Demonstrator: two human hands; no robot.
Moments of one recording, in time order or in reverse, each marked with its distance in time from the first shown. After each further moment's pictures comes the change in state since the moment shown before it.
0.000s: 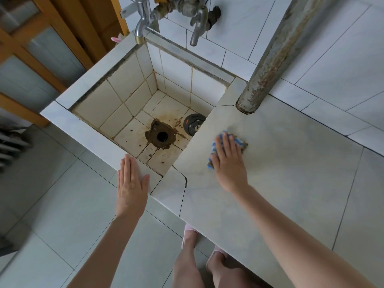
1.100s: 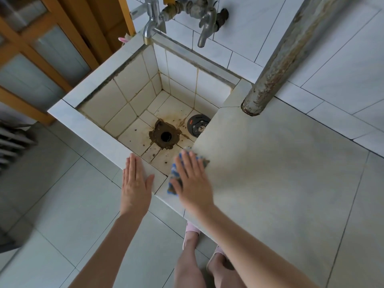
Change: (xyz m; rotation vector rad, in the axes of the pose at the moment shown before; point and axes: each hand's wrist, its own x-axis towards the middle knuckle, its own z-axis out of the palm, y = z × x) left_hand 0.001 0.001 -0.004 0.009 0.009 -0.005; right_hand -0.034 -0.102 0.016 0.120 -0.061 -0.174
